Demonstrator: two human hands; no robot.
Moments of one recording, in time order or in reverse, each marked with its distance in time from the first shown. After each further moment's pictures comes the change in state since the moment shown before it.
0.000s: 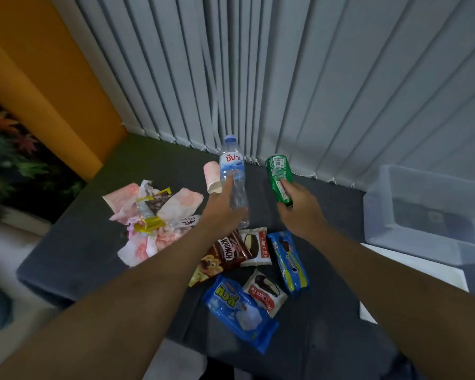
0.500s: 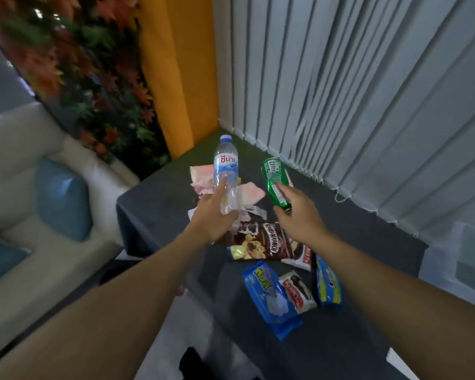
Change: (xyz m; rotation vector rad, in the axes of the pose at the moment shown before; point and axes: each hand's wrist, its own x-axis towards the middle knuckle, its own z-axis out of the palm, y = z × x) left_hand -0.144 -0.068 -0.081 0.038 0.432 -0.133; right_hand -0.034 -0.117 0.041 0.029 -0.215 -0.356
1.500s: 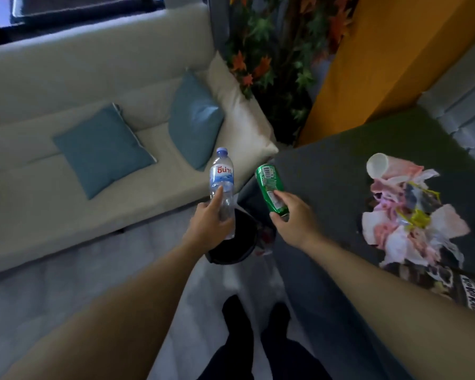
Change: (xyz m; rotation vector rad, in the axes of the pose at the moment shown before) left_hand -0.095 -0.352 -0.184 -0.149 0.114 -0.641; right_hand 0.052 -0.232 0.355 -0.039 -0.491 -0.193
